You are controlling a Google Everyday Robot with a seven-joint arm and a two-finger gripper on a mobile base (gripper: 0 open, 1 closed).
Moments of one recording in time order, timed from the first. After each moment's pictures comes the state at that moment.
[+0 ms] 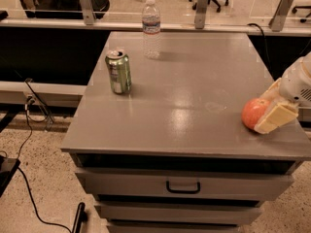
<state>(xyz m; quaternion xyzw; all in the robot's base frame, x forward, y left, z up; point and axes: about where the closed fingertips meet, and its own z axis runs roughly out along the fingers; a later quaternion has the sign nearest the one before) 0.500 -0.283 0.859 -0.54 0.82 0.03 0.17</state>
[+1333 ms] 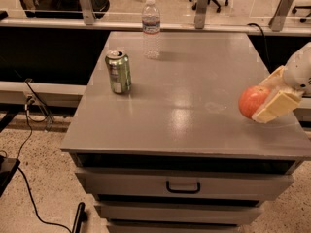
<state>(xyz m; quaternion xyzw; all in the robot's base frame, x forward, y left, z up) 0.499 -0.264 0.895 -0.55 0.81 0.06 0.22</state>
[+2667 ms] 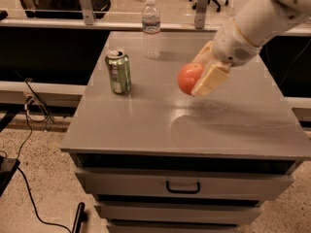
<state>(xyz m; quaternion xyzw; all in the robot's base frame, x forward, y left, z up) 0.568 -0.122 0.916 -0.67 0.69 0.10 0.26</state>
